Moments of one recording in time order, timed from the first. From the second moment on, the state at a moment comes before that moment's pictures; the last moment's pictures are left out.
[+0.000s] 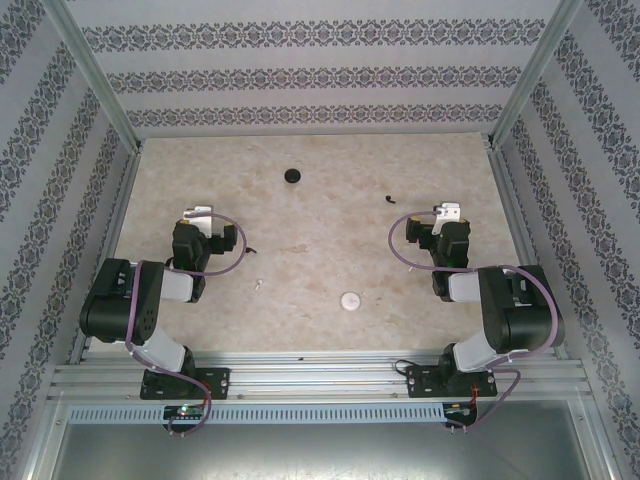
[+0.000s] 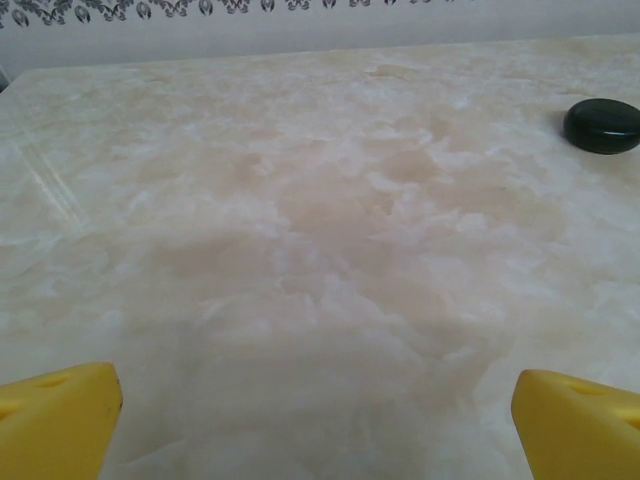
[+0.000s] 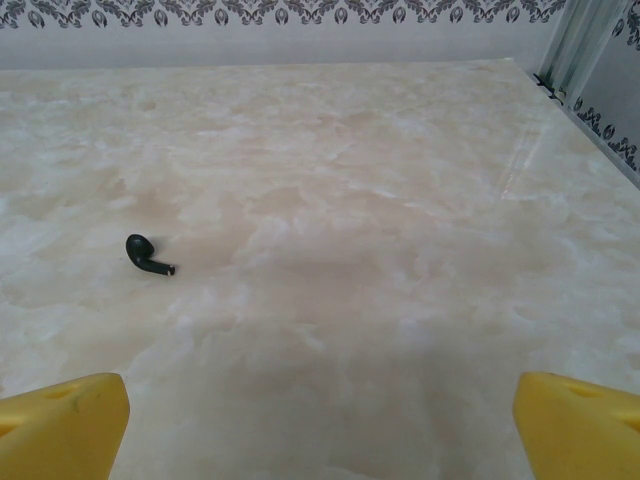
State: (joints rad) left arm -0.02 1.59 0.38 0.86 -0.05 0.02; right arm 0.02 1.52 0.37 0.81 0.09 0.05
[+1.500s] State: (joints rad) left arm -0.49 1.24 0.68 -0.35 0.12 -0.31; right arm 0.75 1.59 1.03 -0.87 -0.09 0.25
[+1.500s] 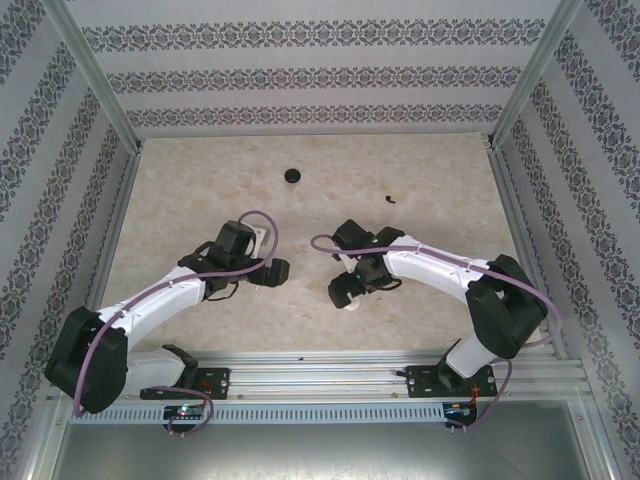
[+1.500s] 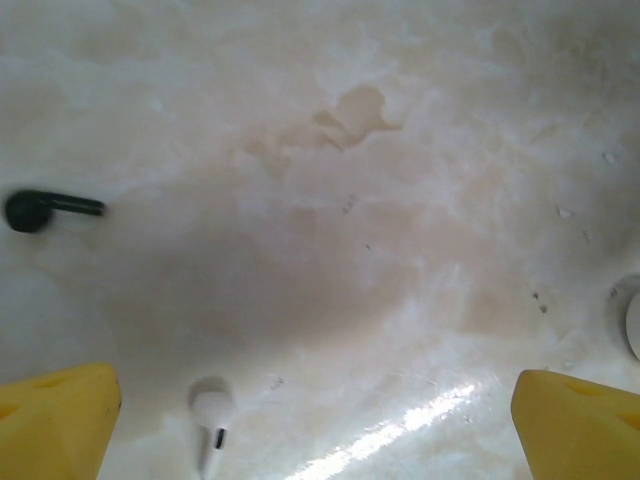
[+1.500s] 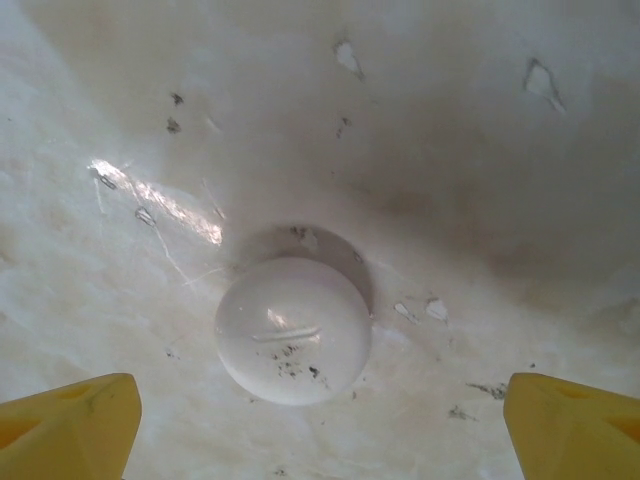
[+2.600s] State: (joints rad) left arm -0.51 1.10 0.57 -0.39 0.09 -0.40; right arm 0.81 1.81 1.12 -0.90 -0.09 0.36
